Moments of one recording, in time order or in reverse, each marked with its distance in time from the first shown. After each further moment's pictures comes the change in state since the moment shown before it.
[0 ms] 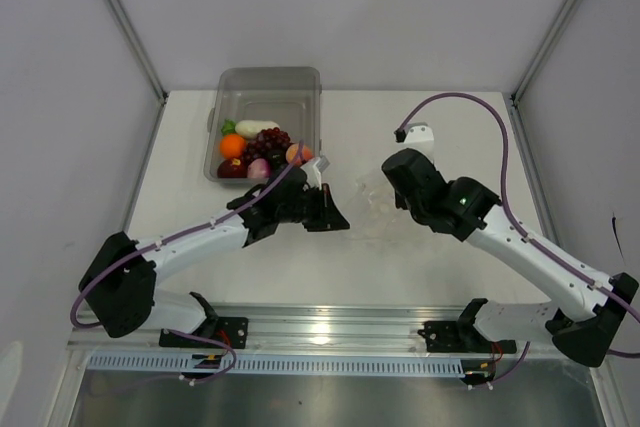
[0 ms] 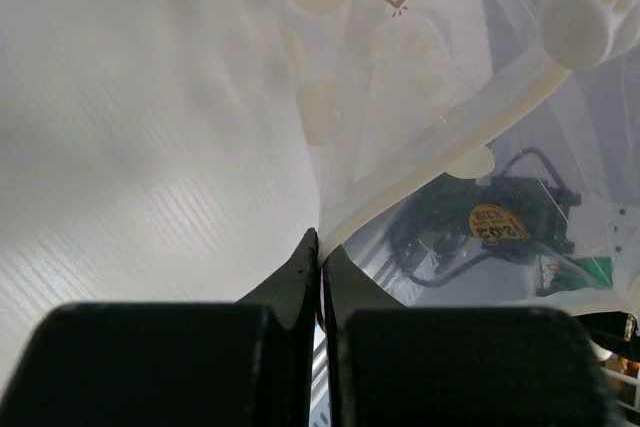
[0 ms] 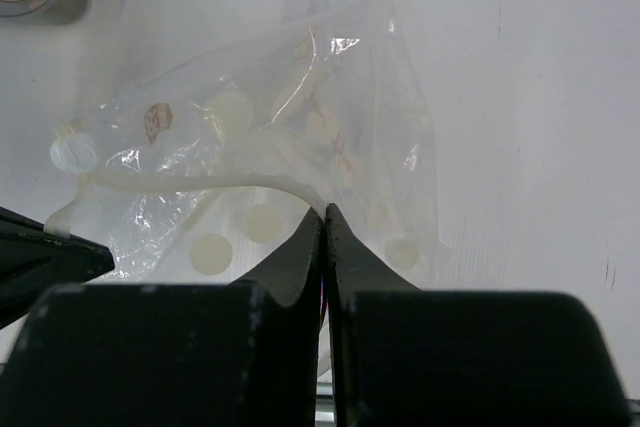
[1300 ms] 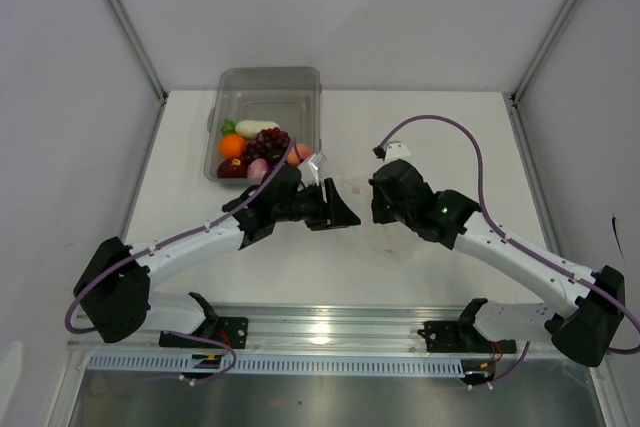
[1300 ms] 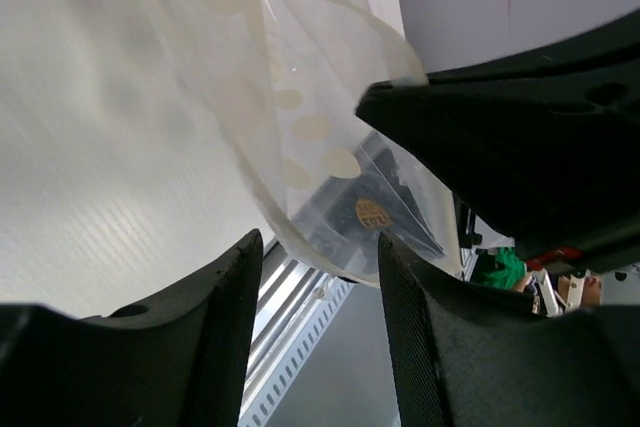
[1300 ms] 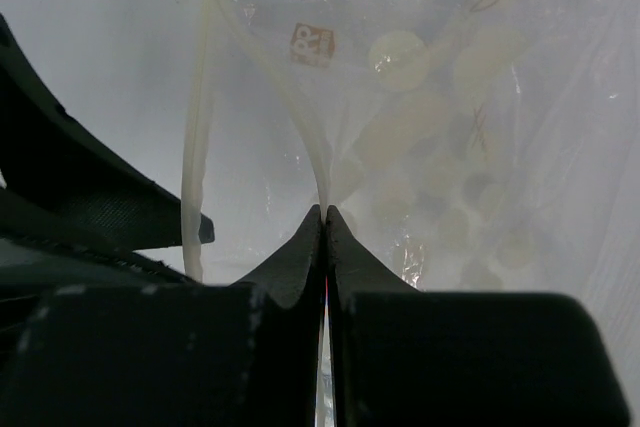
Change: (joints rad) left arm 0.007 -0.043 -0.019 0.090 0.081 -0.143; right arm -0.003 0.011 -0.205 0.265 -0.338 0.041
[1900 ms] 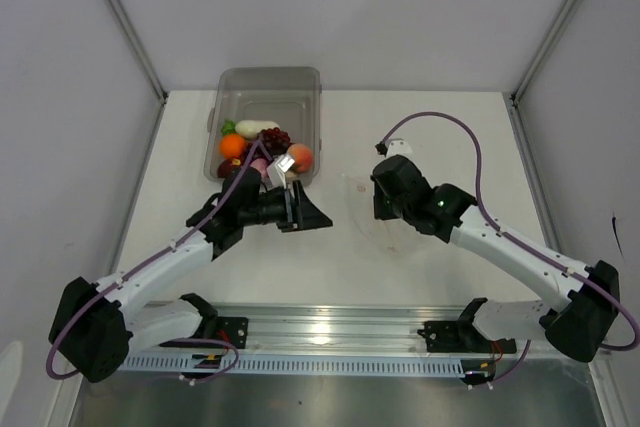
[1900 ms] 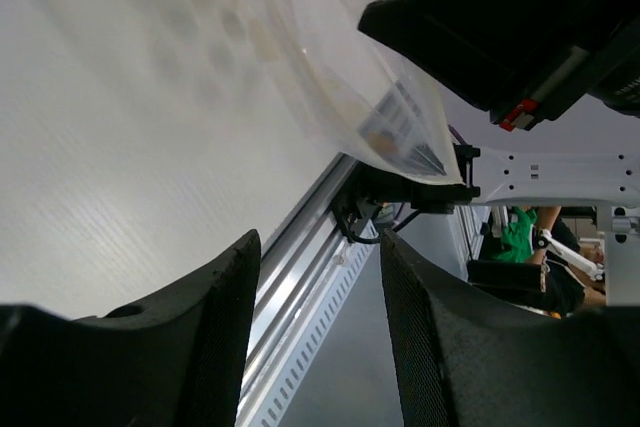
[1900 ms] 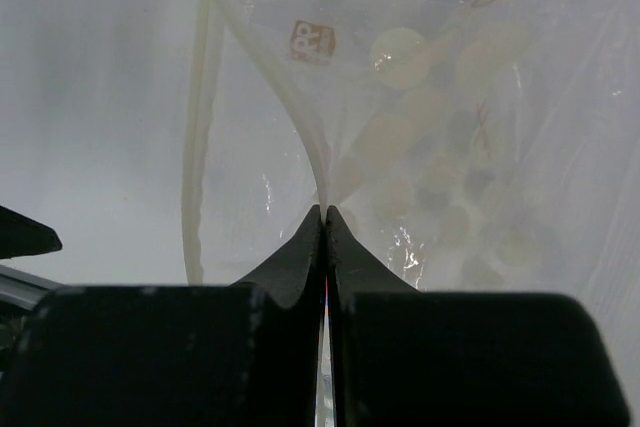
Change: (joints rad) left arm 0.209 -0.234 -0.142 -0.066 0.189 0.129; right arm -0.032 0.043 0.045 -0.040 0.017 0.020
